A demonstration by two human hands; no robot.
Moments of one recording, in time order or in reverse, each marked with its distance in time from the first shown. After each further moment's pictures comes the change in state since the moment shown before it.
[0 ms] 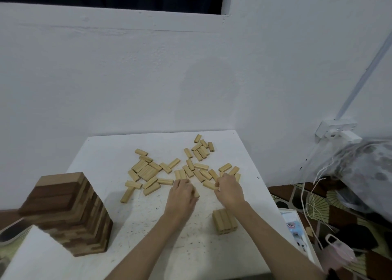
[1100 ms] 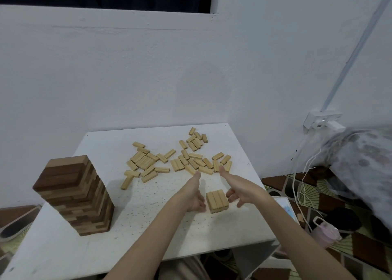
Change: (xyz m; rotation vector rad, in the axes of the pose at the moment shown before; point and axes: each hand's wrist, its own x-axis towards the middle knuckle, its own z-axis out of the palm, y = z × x) left_hand -0.022 0.078 -0.069 -1.432 -0.652 -0.950; right_hand -0.068 0.013 -0.064 0.772 -0.533 0.434
